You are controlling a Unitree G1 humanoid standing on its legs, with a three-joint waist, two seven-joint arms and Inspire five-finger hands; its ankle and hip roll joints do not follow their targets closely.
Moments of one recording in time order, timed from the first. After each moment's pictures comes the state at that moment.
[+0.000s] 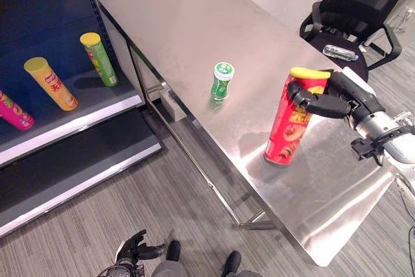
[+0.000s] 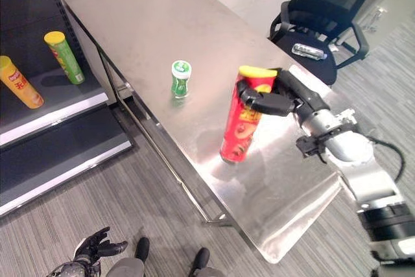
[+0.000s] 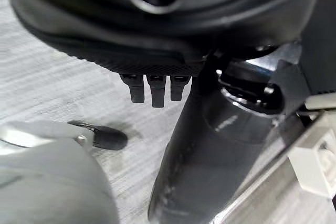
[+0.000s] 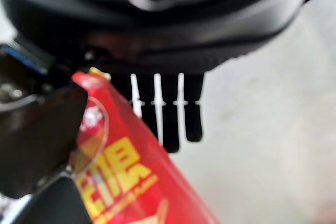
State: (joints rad) left arm 0.08 0.27 -0.06 0.93 -0.32 -0.06 0.06; right arm -0.35 -1.03 0.09 0.03 0.45 -0.06 0.12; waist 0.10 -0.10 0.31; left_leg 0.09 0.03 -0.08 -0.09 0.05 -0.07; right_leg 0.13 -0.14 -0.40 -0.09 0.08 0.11
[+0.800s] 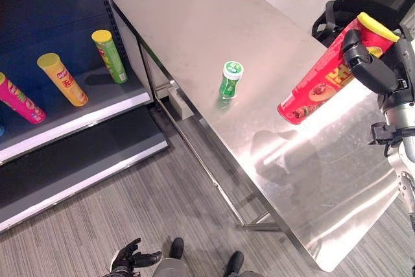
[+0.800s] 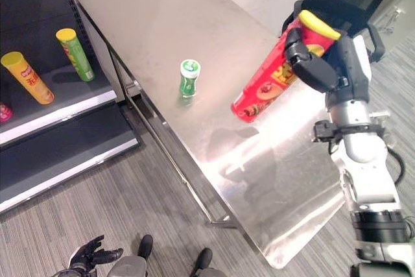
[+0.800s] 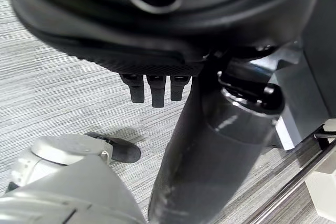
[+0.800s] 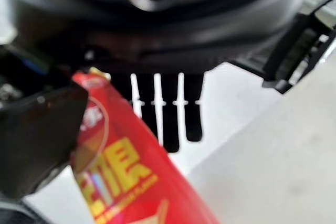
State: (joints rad) left arm 0.11 0.27 -0.03 0.95 -0.31 -0.06 0.07; right arm -0.33 -0.89 -0.13 0.03 0.44 -0.13 -0.08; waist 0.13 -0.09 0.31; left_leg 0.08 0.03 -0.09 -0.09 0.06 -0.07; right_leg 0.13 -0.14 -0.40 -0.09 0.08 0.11
